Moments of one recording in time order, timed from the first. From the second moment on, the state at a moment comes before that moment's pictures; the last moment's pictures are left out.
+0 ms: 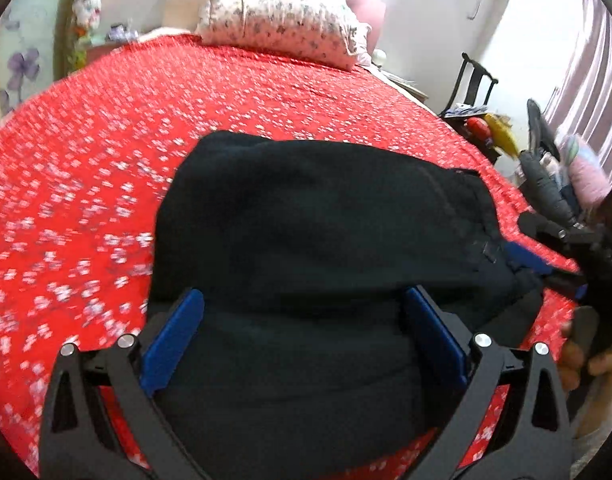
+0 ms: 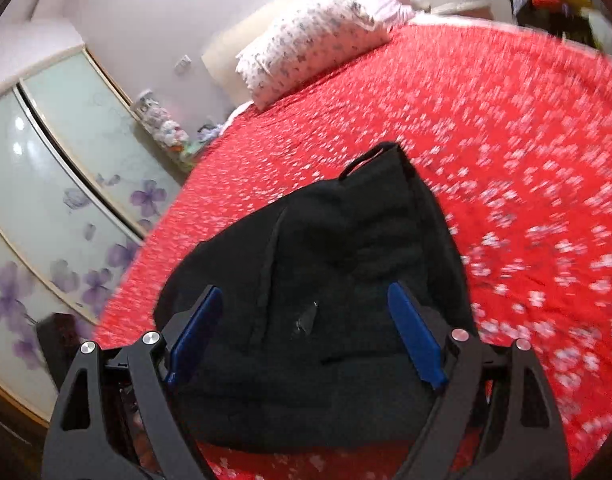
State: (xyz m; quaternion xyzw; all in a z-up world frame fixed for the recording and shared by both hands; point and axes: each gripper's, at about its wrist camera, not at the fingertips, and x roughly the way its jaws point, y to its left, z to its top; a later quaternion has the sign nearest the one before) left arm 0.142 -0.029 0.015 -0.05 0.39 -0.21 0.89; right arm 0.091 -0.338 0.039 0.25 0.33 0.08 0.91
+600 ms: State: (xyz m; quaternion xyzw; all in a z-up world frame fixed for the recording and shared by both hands) left arm 0.050 -0.005 0.021 -0.02 0.40 -0.12 0.91; right arm 0.005 -0.266 0.056 0.05 0.30 -0.04 0.95
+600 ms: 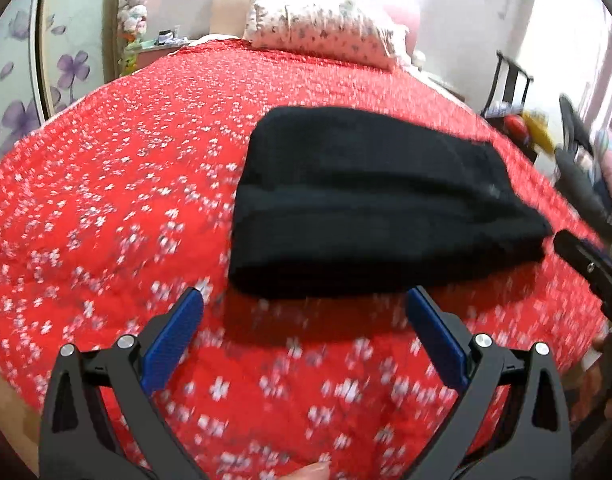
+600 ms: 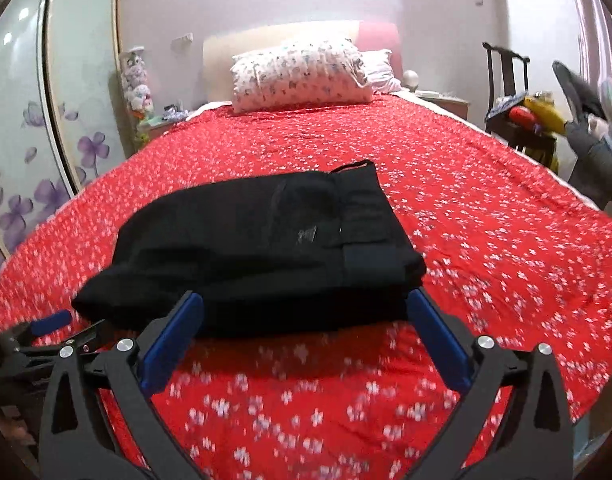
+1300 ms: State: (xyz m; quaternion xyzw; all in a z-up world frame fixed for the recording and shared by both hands) left arm 0.018 -0.018 0.018 0.04 0.40 -0.10 0.91; right arm -0.018 -0.236 0.027 0.03 0.35 -0.06 0.94
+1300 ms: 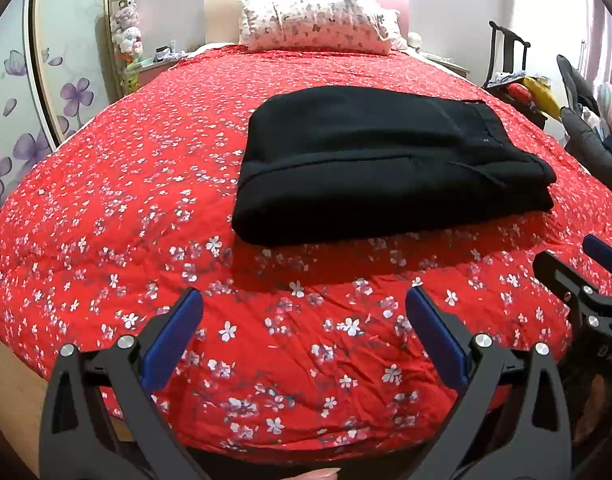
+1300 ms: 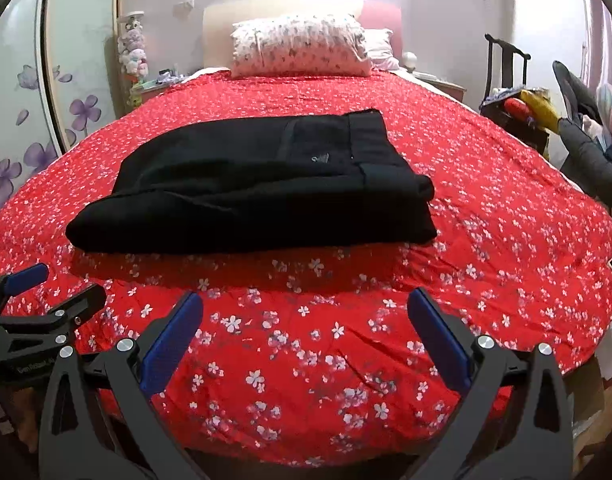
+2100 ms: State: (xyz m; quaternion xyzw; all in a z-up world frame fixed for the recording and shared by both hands) left arm 0.012 -0.040 0.011 0.08 0.39 -0.11 0.91; right arm -0.017 -0.232 0.023 0.02 0.35 -0.07 0.93
